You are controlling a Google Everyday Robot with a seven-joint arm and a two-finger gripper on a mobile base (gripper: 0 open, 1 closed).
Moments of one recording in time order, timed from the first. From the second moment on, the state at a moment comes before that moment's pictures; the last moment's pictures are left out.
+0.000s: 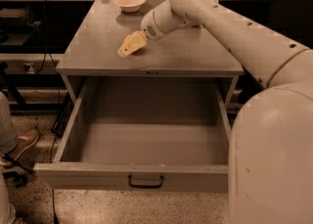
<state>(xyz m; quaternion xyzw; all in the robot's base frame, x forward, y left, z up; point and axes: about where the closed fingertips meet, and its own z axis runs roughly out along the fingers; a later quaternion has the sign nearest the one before) 0.776 0.061 0.867 -0.47 0.76 0.17 0.41</state>
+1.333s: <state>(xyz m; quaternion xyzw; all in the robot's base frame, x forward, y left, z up) 0.771 0.050 0.856 -0.47 0.77 0.19 0.40</state>
